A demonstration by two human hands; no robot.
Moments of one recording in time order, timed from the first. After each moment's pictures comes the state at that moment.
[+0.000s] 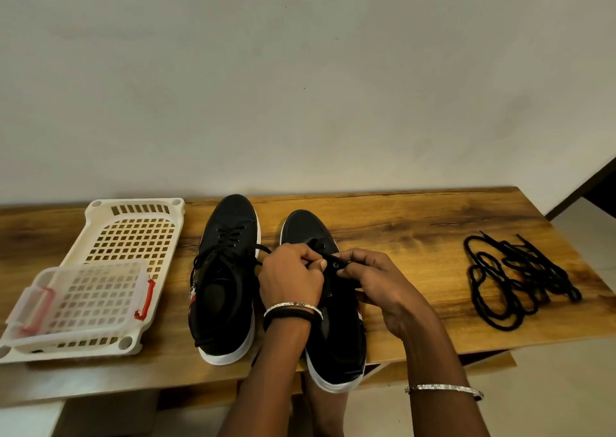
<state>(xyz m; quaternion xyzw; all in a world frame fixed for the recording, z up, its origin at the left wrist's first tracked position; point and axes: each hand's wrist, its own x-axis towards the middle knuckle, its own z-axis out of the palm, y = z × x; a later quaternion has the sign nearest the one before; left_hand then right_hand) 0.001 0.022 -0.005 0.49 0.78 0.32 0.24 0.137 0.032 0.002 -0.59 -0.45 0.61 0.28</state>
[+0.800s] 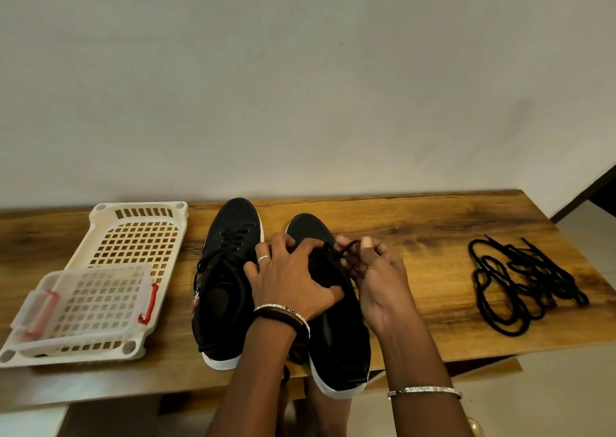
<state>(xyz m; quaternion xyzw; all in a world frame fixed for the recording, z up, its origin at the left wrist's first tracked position) -0.019 0.018 0.005 0.63 0.75 0.10 0.17 0.111 0.042 -0.007 -0.51 -0.21 0.62 0.56</state>
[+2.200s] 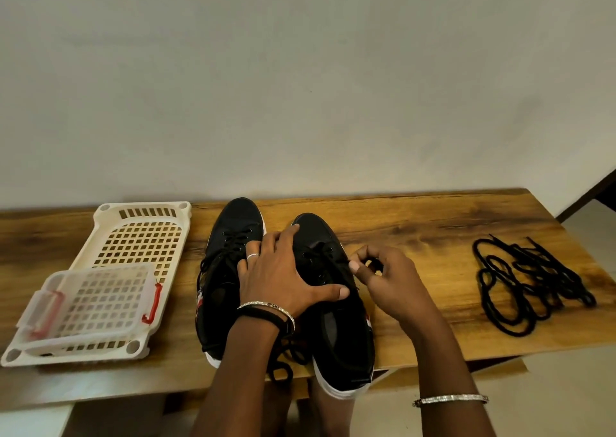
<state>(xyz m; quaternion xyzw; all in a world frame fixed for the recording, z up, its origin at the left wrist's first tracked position) -0.039 0.021 0.007 0.63 0.74 0.12 0.21 0.146 0.036 -0.006 -0.61 -0.62 0.39 0.29</state>
